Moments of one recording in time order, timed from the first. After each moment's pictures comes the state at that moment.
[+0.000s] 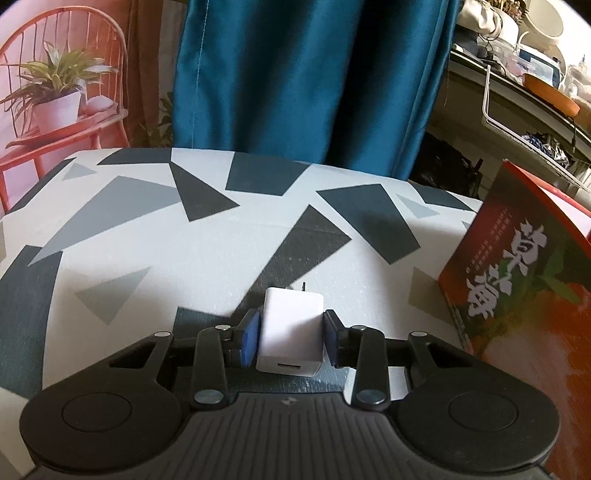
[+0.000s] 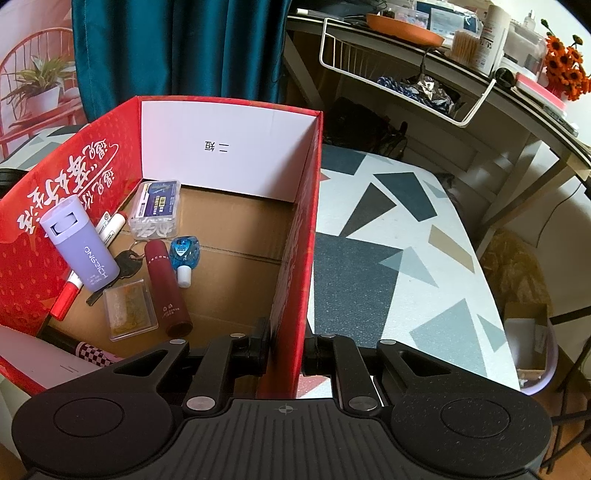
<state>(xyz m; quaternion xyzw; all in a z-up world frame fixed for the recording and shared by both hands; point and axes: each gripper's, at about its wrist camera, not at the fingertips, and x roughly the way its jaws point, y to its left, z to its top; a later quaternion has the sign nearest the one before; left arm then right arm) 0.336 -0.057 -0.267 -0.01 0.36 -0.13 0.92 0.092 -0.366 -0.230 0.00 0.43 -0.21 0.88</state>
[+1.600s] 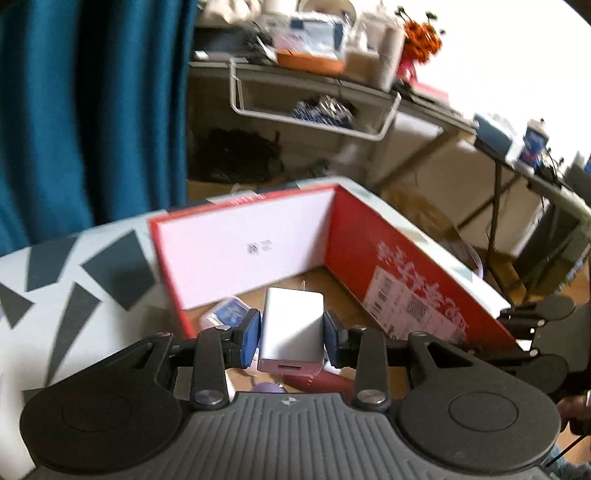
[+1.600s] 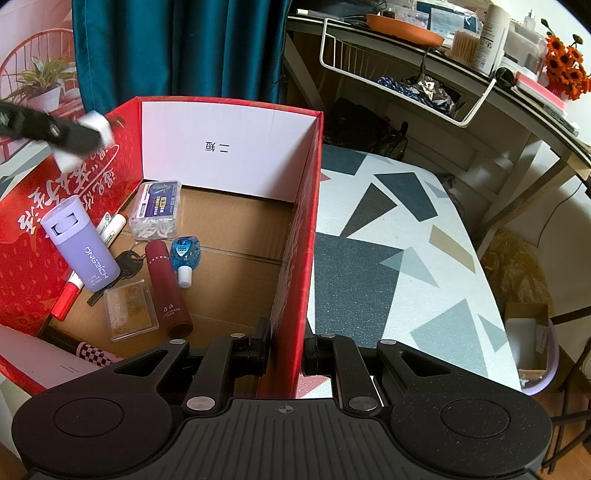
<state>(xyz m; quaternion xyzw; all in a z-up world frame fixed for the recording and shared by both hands) 0.254 -0.192 -0.178 0.09 0.34 -0.40 0.84 0.092 -0.365 -0.231 0.00 0.43 -0.21 0.88</state>
